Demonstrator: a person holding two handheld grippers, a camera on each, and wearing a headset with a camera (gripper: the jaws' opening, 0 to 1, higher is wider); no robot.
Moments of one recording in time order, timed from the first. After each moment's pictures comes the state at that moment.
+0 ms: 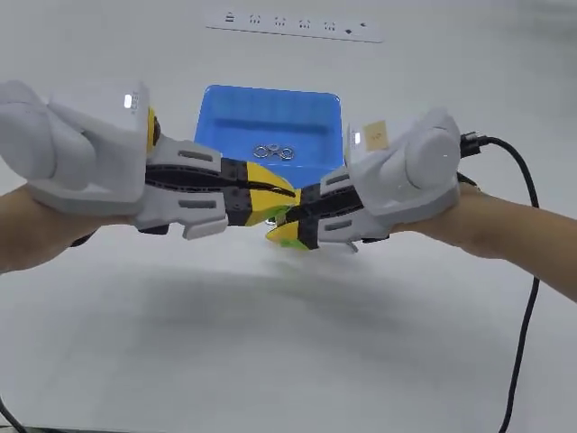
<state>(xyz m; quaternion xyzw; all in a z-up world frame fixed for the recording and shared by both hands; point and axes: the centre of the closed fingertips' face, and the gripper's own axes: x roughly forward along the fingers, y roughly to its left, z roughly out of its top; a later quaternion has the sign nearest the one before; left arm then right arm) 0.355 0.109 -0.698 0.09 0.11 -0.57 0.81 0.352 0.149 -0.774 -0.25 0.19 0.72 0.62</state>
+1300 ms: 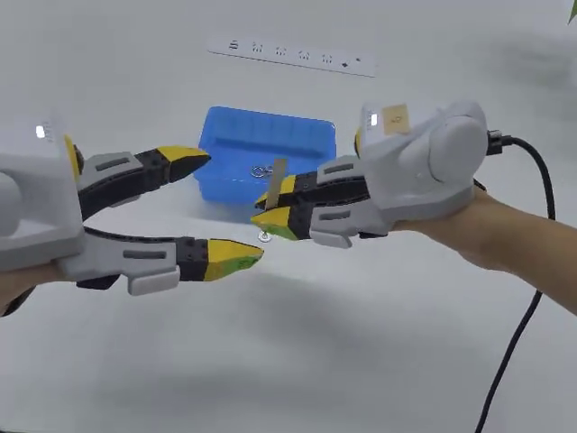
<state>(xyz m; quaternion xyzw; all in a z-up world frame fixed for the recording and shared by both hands) 0.344 0.165 -0.681 0.02 0.11 -0.41 0.90 0.358 0.159 -0.709 -0.22 0.15 0.71 0.65</state>
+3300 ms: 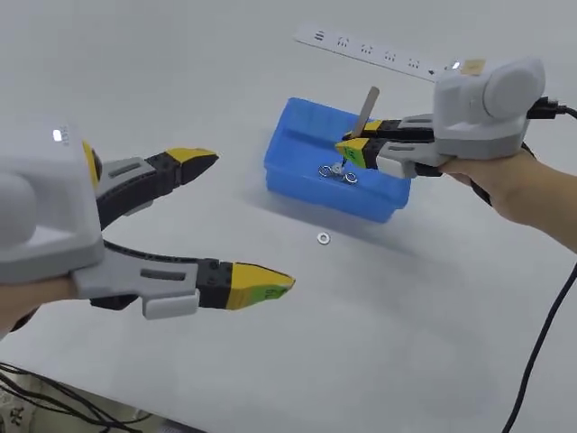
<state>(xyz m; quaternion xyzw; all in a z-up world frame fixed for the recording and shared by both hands) 0.323 0.198 -0.689 -0.05 0.13 -0.33 0.93 0.477 0.178 -0.744 -0.18 0.20 0.64 0.72</state>
